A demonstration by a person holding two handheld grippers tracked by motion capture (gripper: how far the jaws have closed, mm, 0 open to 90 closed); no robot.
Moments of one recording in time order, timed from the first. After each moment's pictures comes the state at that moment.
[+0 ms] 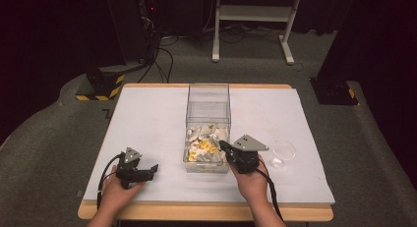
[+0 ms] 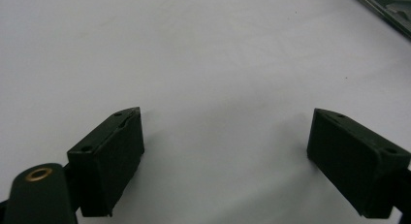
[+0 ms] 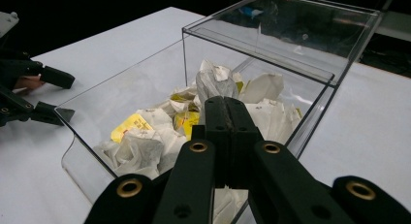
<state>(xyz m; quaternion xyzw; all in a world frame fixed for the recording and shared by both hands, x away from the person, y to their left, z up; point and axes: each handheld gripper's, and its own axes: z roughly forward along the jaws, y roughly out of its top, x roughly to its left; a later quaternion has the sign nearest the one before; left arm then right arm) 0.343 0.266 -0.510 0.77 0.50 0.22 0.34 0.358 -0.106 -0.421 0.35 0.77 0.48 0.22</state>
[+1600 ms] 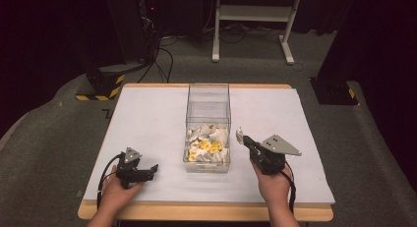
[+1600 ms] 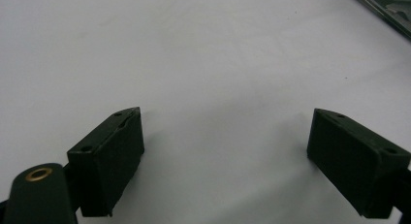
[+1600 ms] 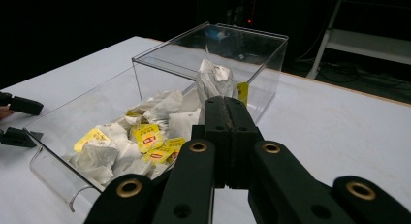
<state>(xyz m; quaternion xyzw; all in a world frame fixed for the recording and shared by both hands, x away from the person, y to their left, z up) 0.343 0.266 -0.510 0.77 0.50 0.22 0.34 0.344 -0.163 -0.398 0.38 0.73 0.51 0.26</state>
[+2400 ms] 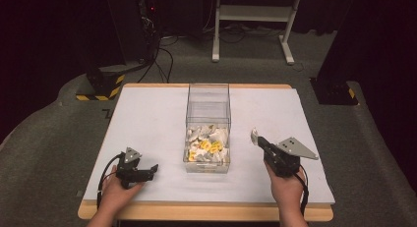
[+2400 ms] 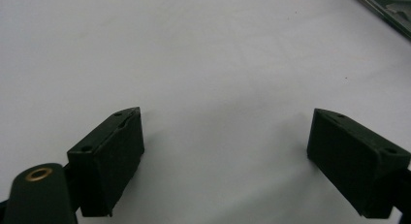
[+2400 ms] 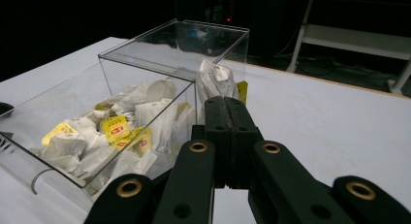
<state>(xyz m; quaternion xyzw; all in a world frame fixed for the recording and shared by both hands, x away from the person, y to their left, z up) 0.343 0.266 -0.510 0.77 0.50 0.22 0.34 0.339 -0.198 -0.399 0.42 0.71 0.50 0.28</state>
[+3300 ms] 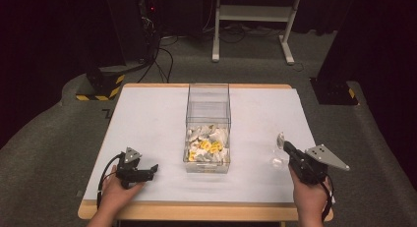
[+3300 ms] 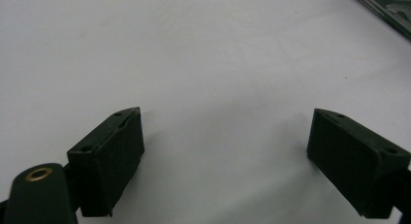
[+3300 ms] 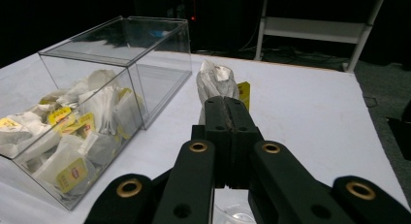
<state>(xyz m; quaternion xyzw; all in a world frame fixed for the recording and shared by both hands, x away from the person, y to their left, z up) 0.343 0.266 -0.510 0.77 0.50 0.22 0.34 0.322 -0.258 -0.404 0.47 0.67 0.48 0.31</state>
